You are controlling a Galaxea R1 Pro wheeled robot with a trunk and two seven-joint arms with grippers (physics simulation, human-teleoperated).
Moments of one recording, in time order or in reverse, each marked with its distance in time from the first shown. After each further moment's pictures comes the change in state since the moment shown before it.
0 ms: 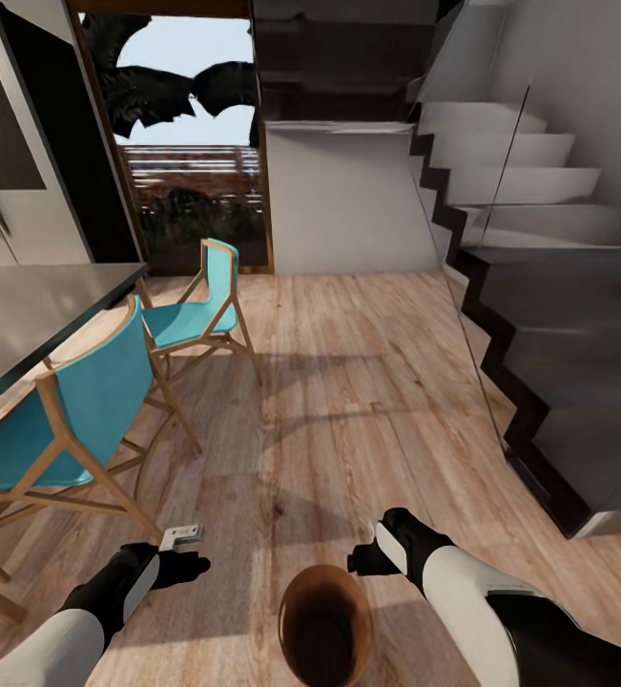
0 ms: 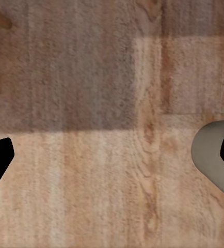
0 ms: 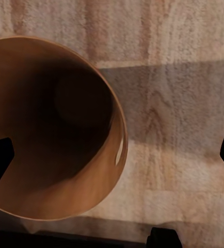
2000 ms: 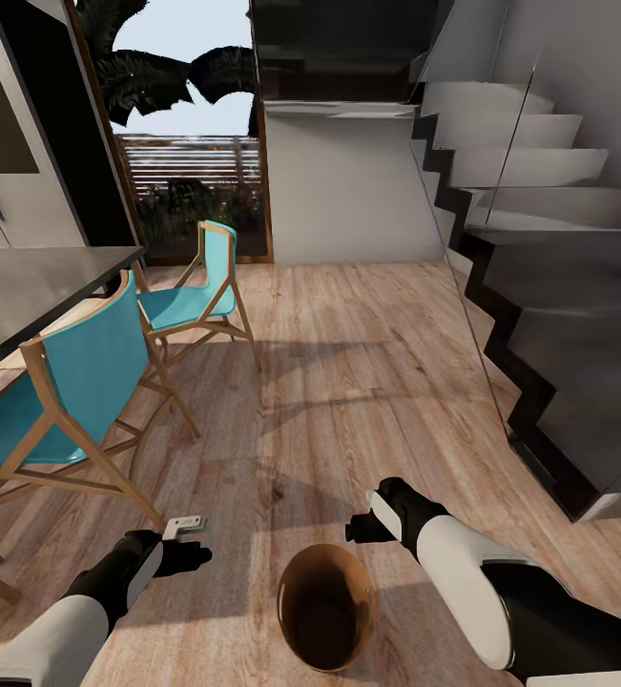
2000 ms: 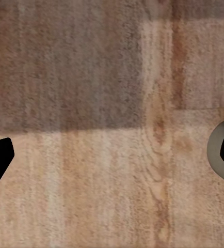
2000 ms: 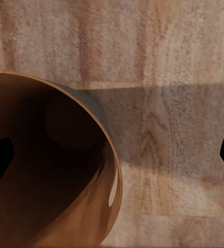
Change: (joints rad) left arm -0.034 0.000 -0.025 -0.005 0.001 0.036 0.006; right arm -0.090 0.011 -0.003 -0.009 0.011 0.049 -0.020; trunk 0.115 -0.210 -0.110
